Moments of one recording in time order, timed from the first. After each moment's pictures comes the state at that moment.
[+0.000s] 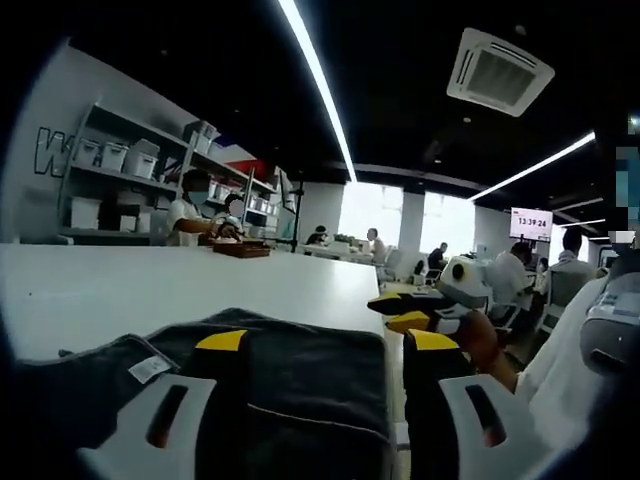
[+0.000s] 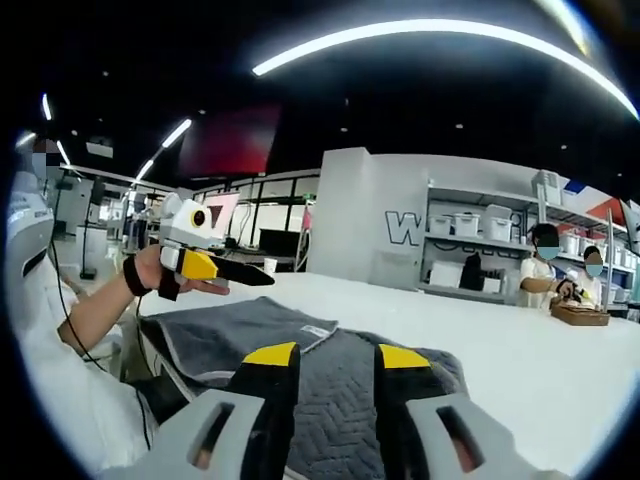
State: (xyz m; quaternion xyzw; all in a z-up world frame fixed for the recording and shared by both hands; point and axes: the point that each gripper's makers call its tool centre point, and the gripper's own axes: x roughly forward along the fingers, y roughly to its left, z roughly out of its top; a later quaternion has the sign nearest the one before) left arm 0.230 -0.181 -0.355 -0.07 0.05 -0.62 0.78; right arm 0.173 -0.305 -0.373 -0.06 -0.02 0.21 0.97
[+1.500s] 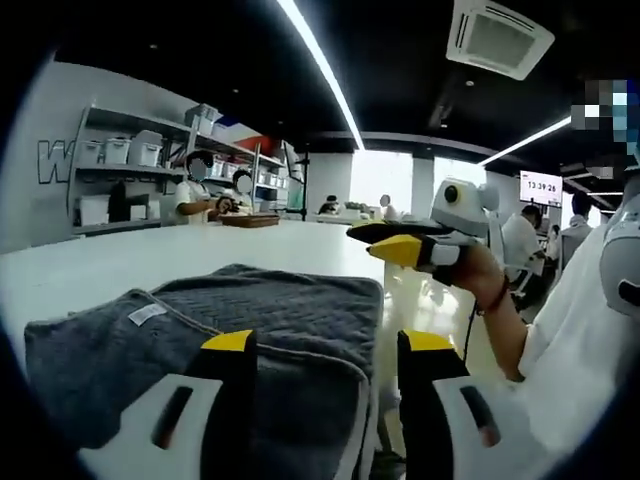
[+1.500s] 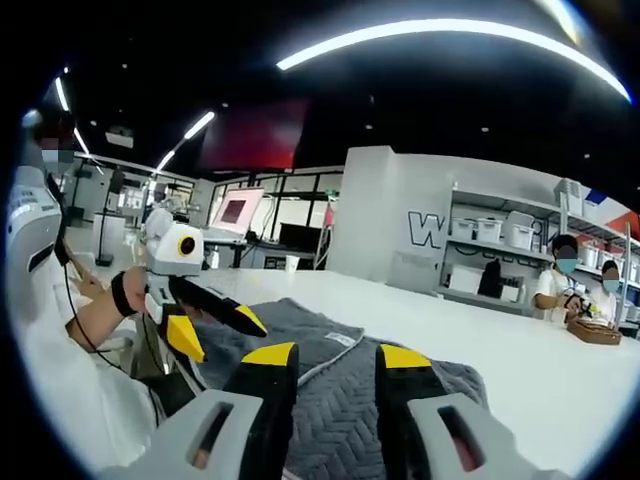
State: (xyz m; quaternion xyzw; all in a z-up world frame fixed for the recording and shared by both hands) left arm 0.186 -0.169 -0.418 0.01 0.09 -0.60 0.80; right arm 0.173 -0.269 -0.365 -0.09 -0.02 0.25 0.96
